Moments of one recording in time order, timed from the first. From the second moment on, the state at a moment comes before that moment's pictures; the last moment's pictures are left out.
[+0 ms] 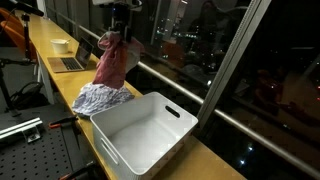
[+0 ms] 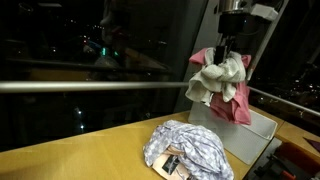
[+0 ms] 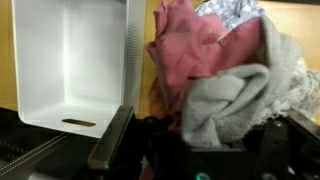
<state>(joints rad) 0.27 0.28 0.17 -1.58 -0.26 1.65 0.22</state>
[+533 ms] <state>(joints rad) 0.27 0.35 0.17 -1.63 -0.13 1.74 0.20</state>
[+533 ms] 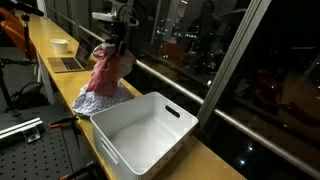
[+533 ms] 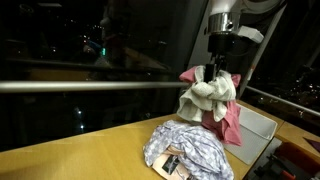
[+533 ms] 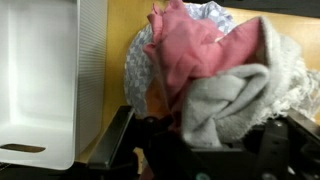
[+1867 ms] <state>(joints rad) 0.23 0.34 0.17 -1.78 -0.07 1.83 0.16</state>
